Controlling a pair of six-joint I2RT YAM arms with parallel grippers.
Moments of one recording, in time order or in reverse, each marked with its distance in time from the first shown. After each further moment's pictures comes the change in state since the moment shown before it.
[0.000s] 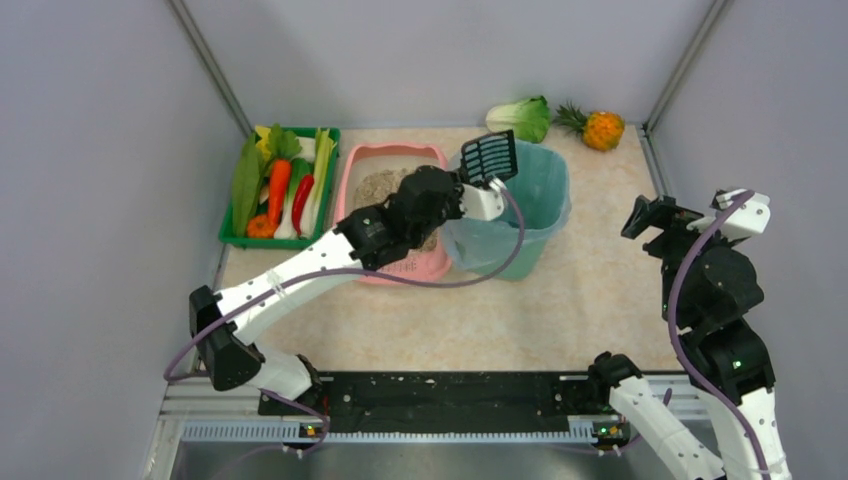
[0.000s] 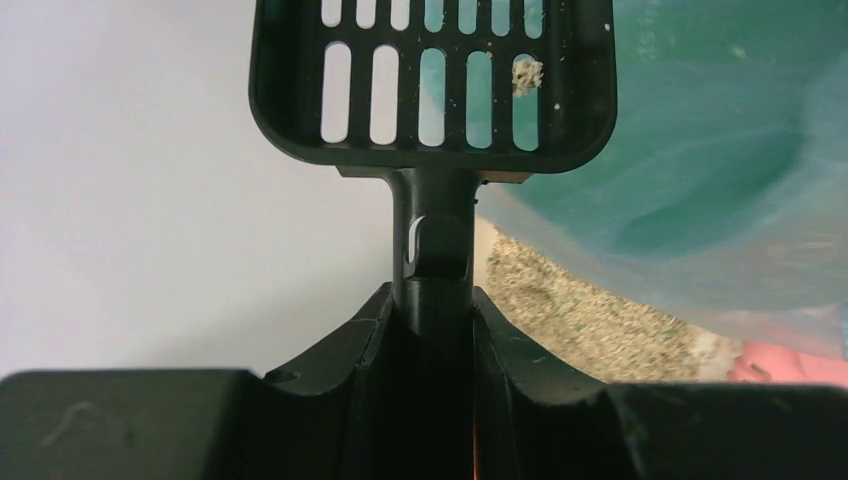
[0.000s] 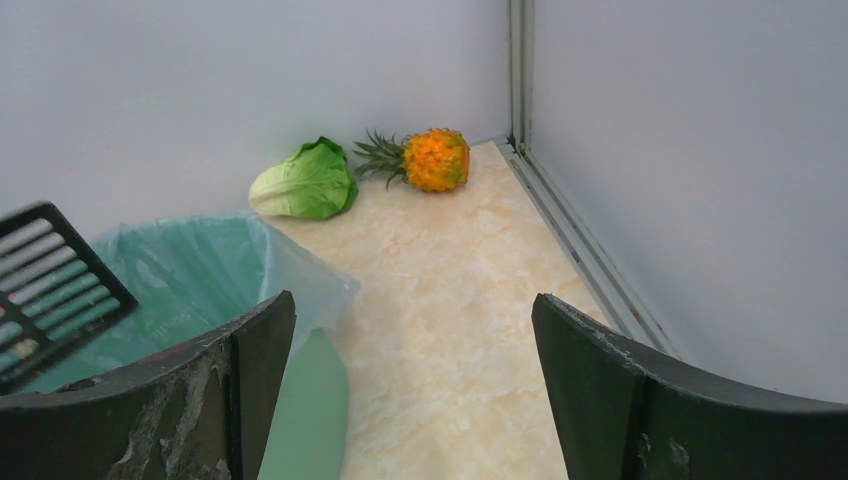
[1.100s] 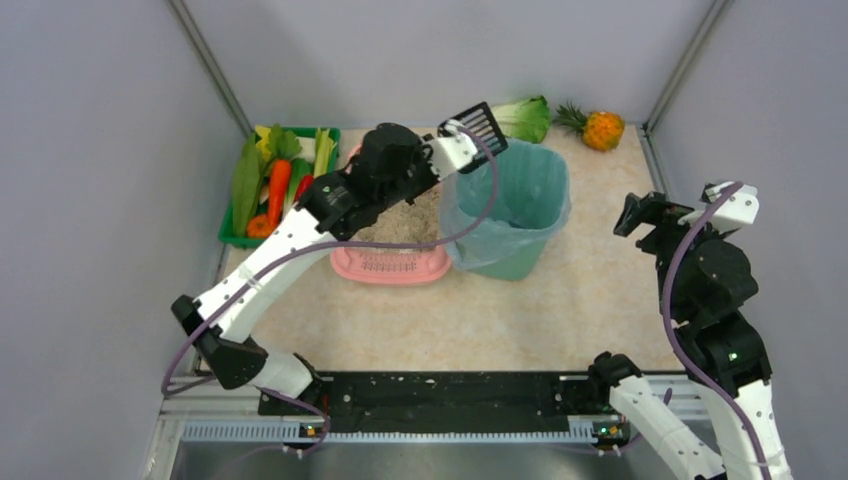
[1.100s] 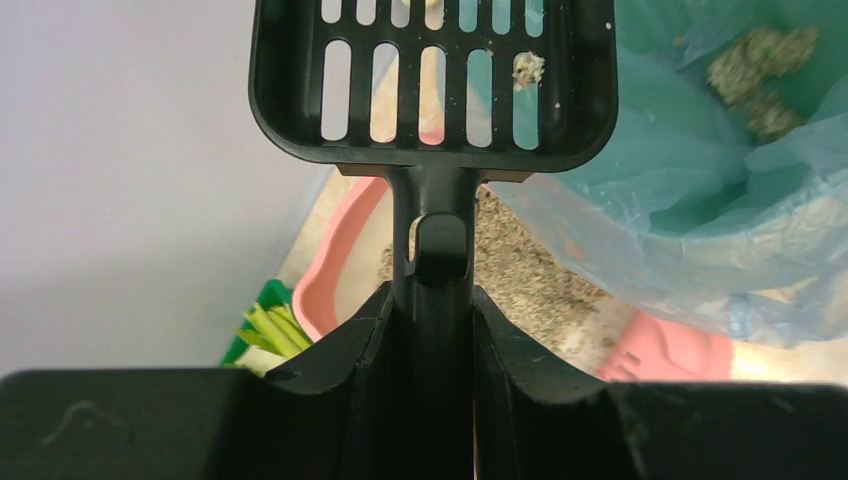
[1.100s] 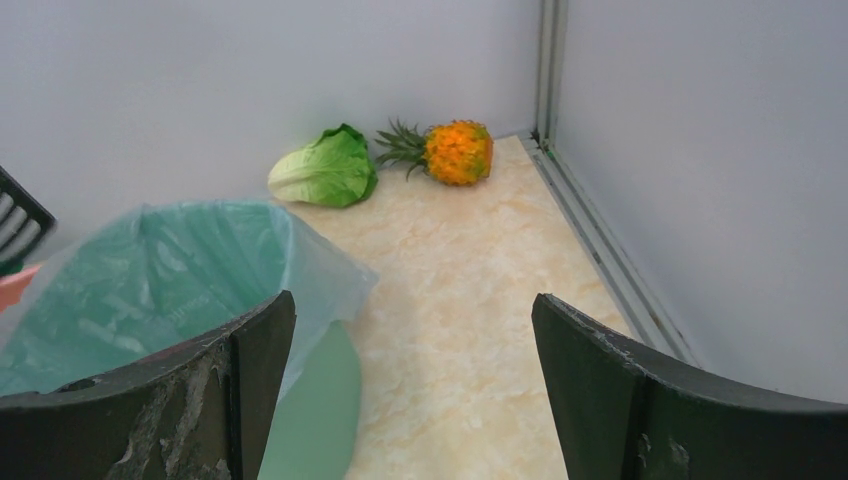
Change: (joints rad) left arm 0.092 0.043 0.195 -0.222 0.137 -0.219; right arm 0.000 0.021 0.000 0.005 -0.036 -0.002
